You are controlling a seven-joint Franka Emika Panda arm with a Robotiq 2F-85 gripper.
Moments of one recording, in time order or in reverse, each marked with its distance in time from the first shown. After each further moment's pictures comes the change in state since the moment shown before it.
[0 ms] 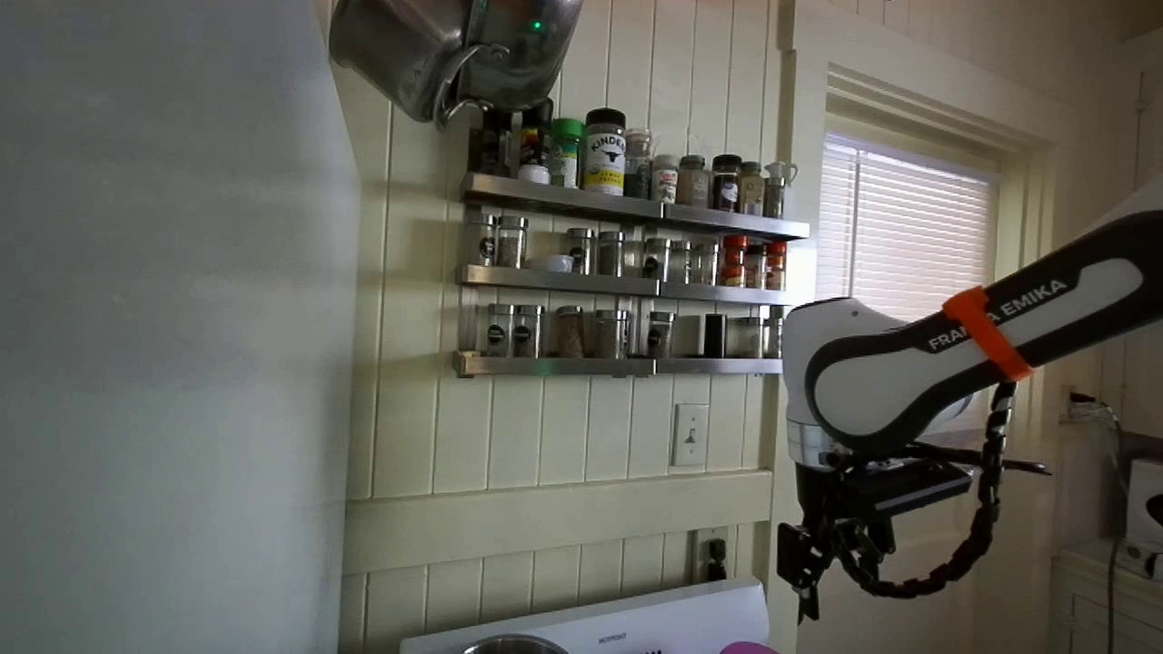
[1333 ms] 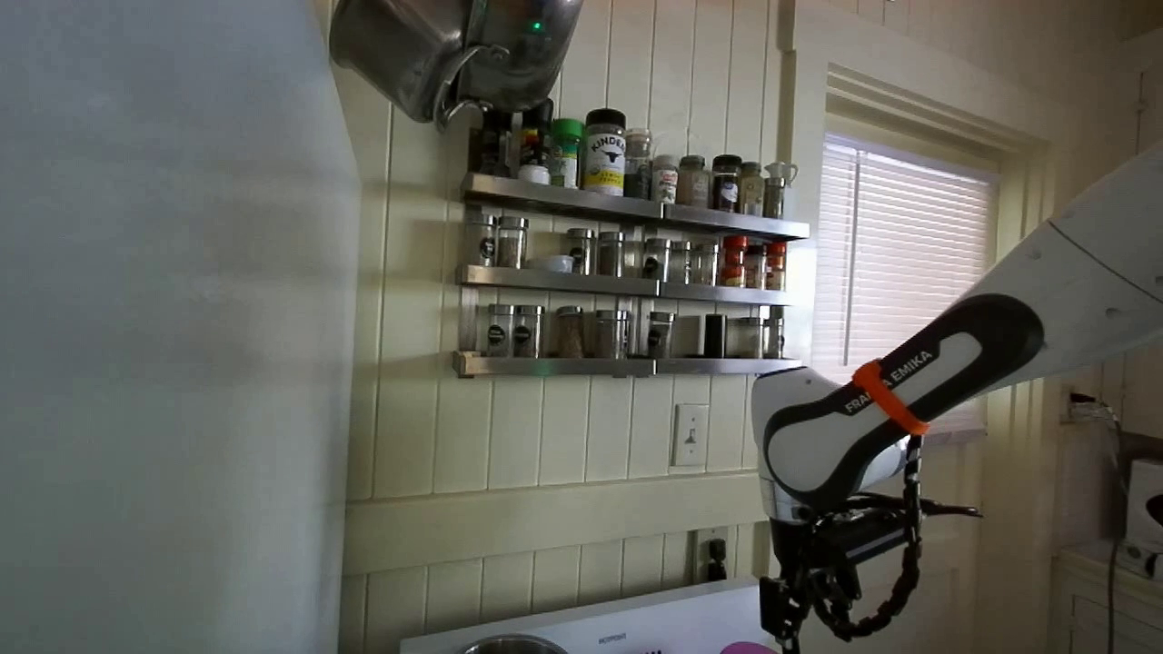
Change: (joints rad) arm 0.001 0.295 -0.053 0.107 -0.012 0.086 -0.141
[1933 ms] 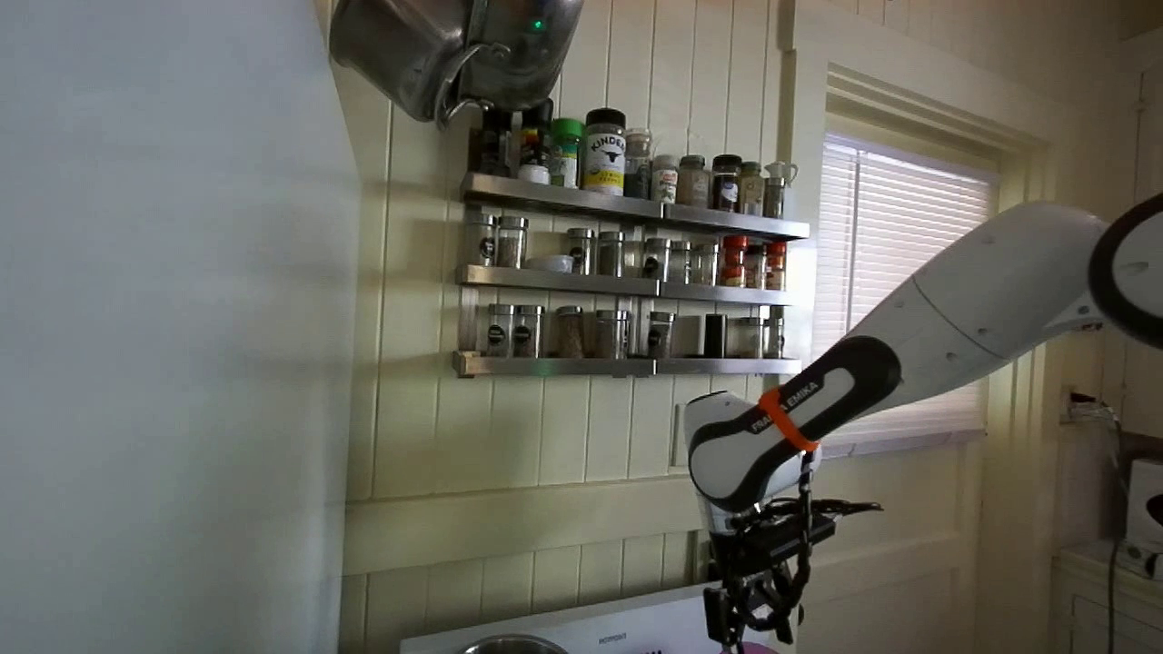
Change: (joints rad) arm 0.050 0.322 0.003 0.339 -0.027 -0.150 -0.022
